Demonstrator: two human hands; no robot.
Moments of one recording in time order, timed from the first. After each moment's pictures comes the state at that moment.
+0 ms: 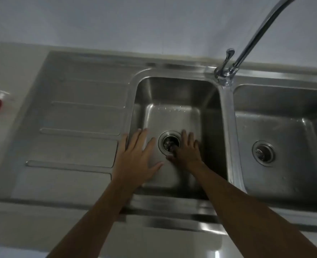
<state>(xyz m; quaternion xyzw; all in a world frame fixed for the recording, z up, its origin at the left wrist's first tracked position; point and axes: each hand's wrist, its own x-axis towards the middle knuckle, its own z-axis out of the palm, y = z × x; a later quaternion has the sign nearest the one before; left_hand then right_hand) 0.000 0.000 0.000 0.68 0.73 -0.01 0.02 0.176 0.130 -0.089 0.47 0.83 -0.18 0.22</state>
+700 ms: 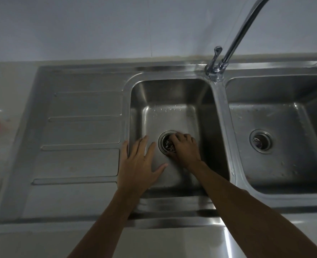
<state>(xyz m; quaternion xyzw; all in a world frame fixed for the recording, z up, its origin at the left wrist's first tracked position) 0.001 -0.003 0.003 0.68 0.73 0.00 0.02 0.166 0.119 -0.071 0.51 0.84 -0.16 0.08</state>
